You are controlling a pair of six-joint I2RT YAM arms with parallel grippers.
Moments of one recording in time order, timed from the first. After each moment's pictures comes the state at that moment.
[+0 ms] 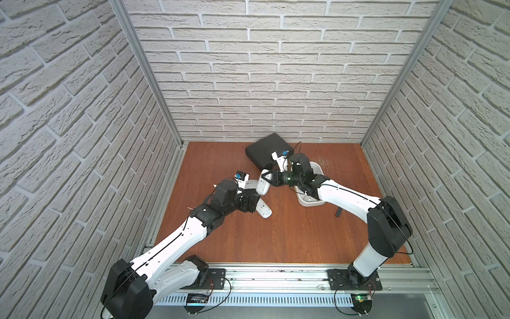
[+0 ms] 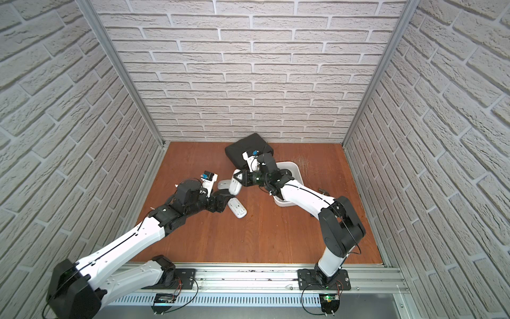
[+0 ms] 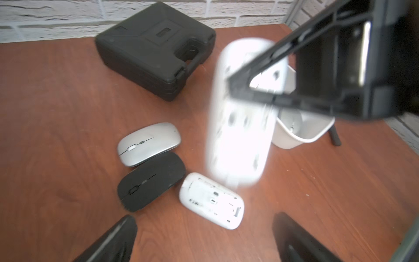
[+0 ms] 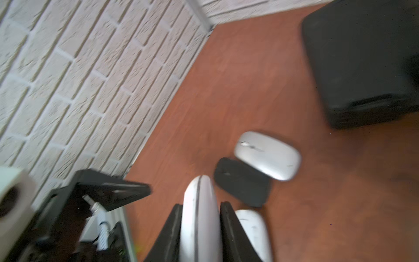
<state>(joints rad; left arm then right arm) -0.60 1.00 0.71 -0.29 -0.01 -0.22 0.49 1.68 1.19 -0.04 -0.39 0.47</state>
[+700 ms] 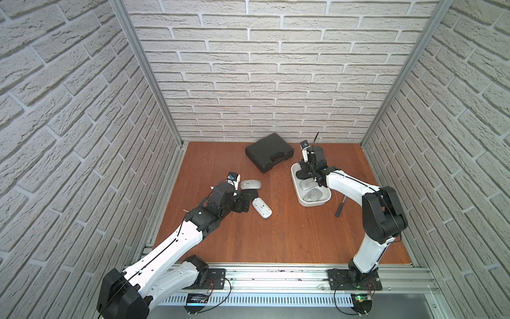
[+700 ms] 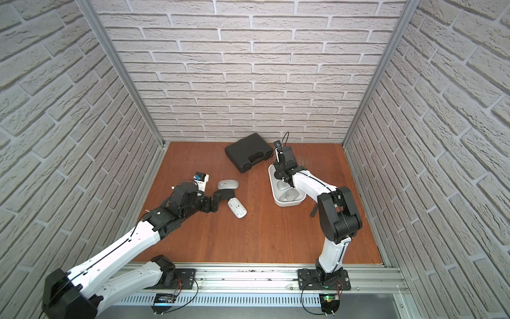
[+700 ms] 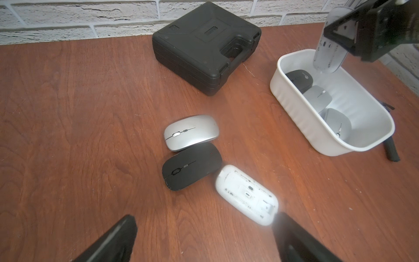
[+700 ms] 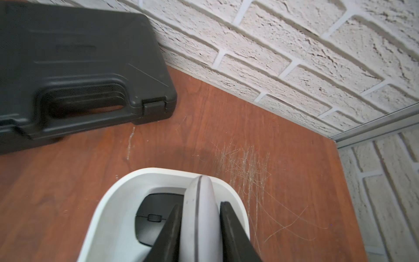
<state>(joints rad) -0.60 0.96 0.71 -0.38 -0.16 -0.24 0.30 1.83 1.26 -0.06 0.37 -0.22</state>
